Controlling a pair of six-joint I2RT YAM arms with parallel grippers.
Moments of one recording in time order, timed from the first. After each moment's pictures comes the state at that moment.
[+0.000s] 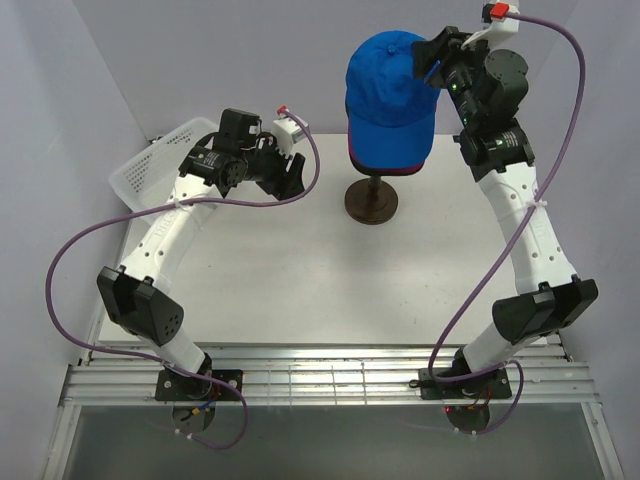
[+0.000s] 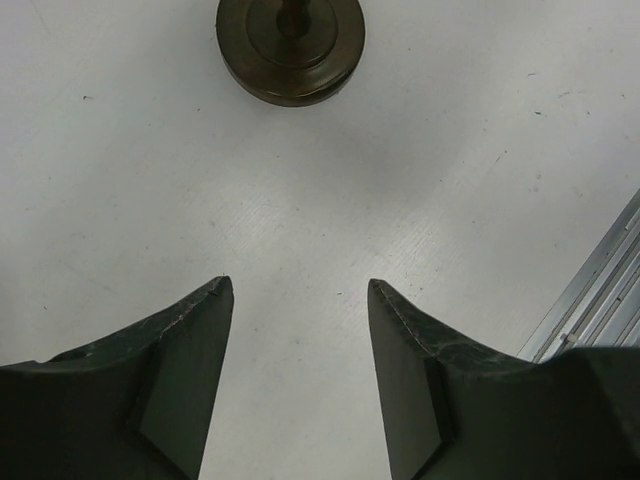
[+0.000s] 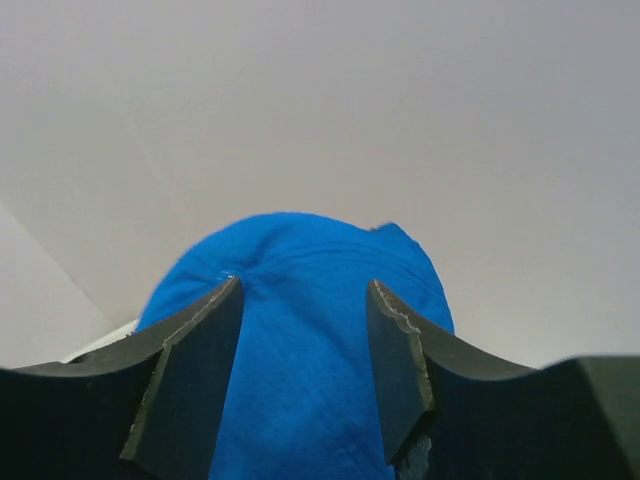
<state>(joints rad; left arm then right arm) -0.41 1.62 1.75 -0.82 0.45 0.23 0.30 1.59 1.94 -0.10 -0.01 0.24</state>
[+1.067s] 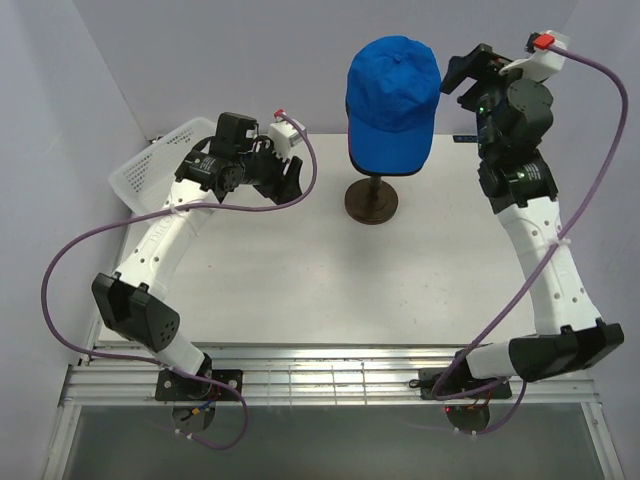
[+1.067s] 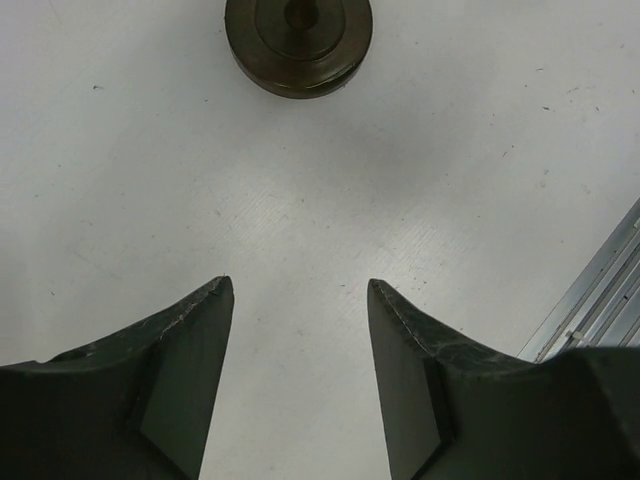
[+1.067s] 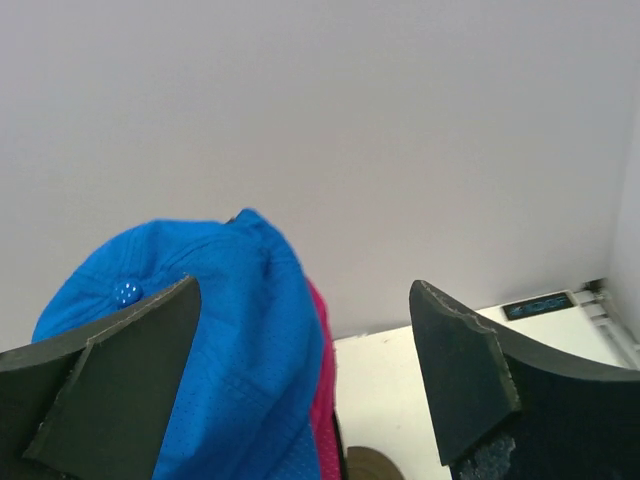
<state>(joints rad) -0.41 1.58 1.71 -0.81 0.43 0.24 0.26 1.38 1.68 -0.10 0.31 0.31</state>
